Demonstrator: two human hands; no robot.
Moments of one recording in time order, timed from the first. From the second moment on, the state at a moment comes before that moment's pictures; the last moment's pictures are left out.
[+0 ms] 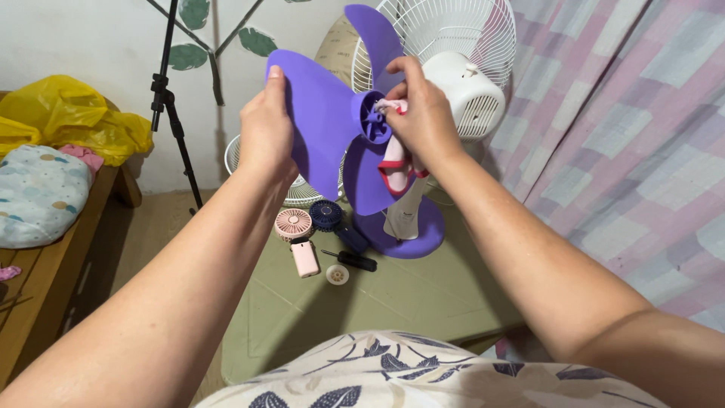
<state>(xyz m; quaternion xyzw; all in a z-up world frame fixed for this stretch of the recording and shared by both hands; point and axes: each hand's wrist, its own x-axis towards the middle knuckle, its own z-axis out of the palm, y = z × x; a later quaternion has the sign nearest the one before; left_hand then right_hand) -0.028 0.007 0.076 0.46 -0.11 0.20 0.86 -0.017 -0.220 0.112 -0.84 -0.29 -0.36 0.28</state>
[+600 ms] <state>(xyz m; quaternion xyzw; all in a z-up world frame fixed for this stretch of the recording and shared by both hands) -0.007 -0.015 0.078 0.44 -0.12 0.22 0.86 0.045 -0.237 0.103 -0.75 -0.19 -0.24 0.59</state>
